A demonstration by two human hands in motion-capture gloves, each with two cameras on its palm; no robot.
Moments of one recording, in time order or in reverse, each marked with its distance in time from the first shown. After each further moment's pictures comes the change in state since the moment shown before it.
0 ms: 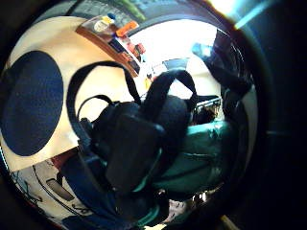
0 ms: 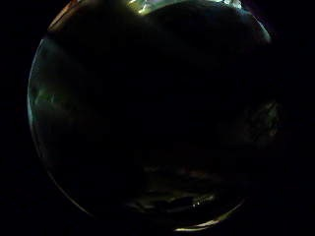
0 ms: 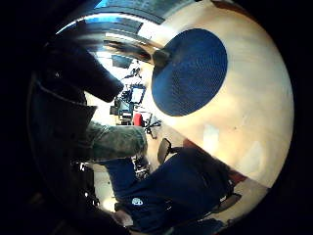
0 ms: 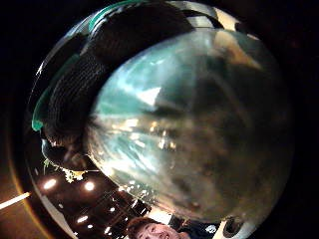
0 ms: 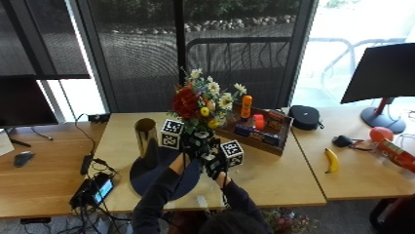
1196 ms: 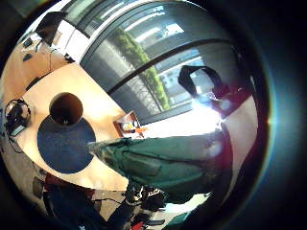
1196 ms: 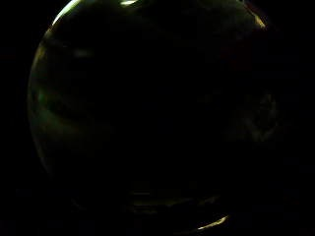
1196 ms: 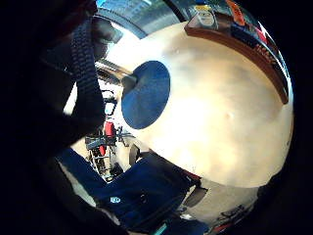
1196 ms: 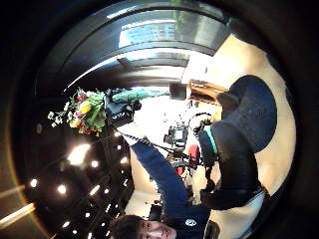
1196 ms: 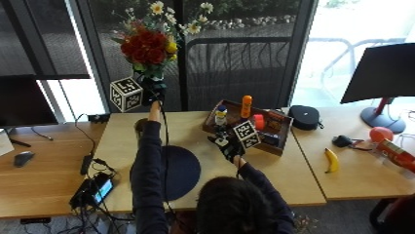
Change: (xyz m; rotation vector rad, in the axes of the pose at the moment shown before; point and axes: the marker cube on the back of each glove) left arm 0.174 -0.049 -0.215 0.993 -0.106 0.137; right arm -0.011 -0.040 -0.097 0.055 0.321 0.029
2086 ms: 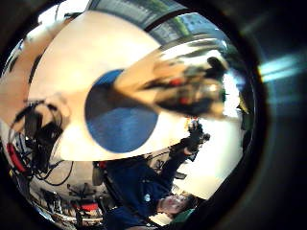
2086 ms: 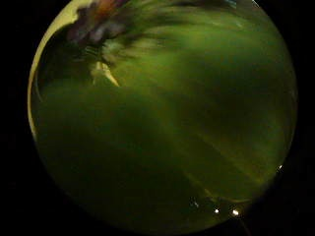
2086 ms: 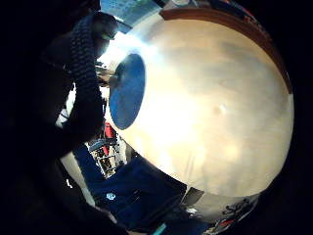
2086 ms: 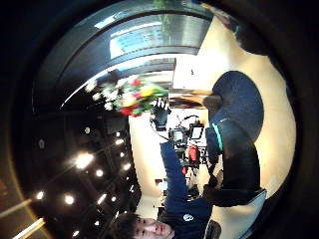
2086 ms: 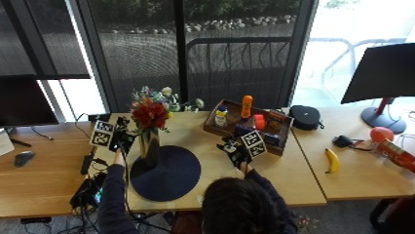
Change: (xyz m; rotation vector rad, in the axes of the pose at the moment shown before) left arm -0.312 -0.052 -0.058 -0.700 -0.339 -0.309; right arm 0.061 -0.003 -0.018 0.152 0.152 -0.105
